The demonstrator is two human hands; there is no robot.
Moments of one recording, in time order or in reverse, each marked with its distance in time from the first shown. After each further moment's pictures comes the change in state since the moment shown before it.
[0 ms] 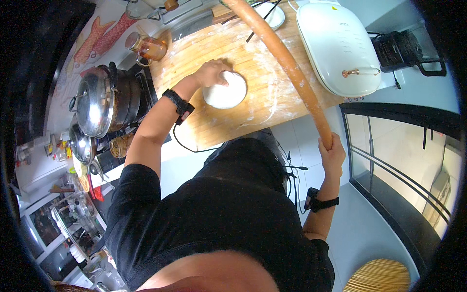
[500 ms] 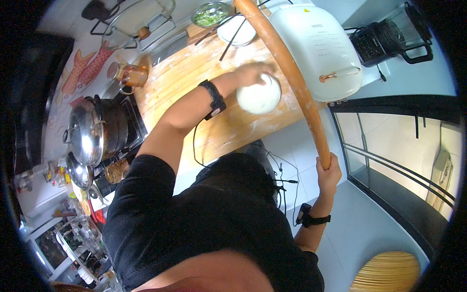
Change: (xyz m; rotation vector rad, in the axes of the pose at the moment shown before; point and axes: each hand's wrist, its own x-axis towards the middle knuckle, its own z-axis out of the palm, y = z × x) left_hand 0.146 0.110 0.001 -0.318 0.176 0.431; right_hand -0.024 0.030 -0.023 -0.003 0.139 0.137
